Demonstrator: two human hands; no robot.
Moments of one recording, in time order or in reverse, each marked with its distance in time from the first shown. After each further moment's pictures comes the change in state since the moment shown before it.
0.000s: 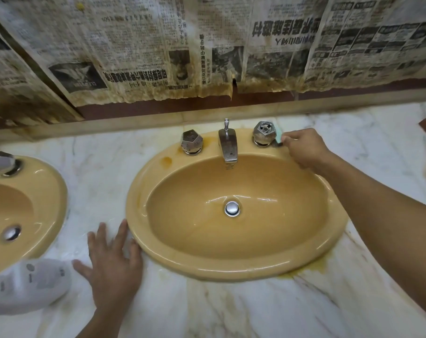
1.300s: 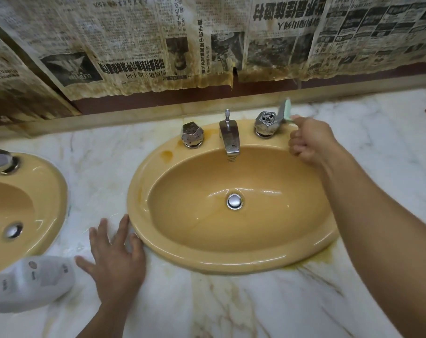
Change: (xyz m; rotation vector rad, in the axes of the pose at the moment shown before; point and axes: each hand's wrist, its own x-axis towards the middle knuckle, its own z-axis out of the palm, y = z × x) left_hand 0.002 0.001 0.000 0.008 0.018 -0.006; right_hand -0.020 -0.030 0.009 0.908 0.049 0.370
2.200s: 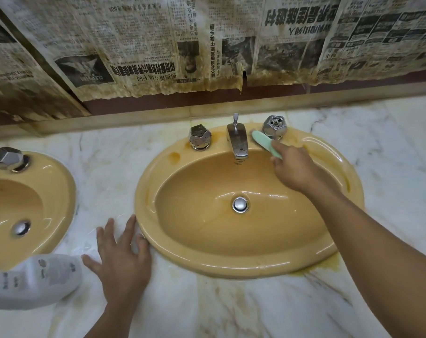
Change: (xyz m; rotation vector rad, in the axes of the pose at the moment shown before) left_hand -0.001 0.000 -0.003 -0.039 -0.014 -0.008; right_hand -0.035 0.047 0.005 -1.339 -0.129 -0.567
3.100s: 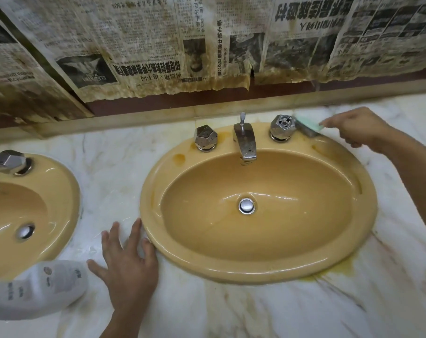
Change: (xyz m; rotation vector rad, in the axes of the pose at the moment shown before) left_hand 0.002 -0.002 0.004 0.011 0.023 0.005; right_hand 0.076 0.082 -0.086 0.370 0.018 0.225
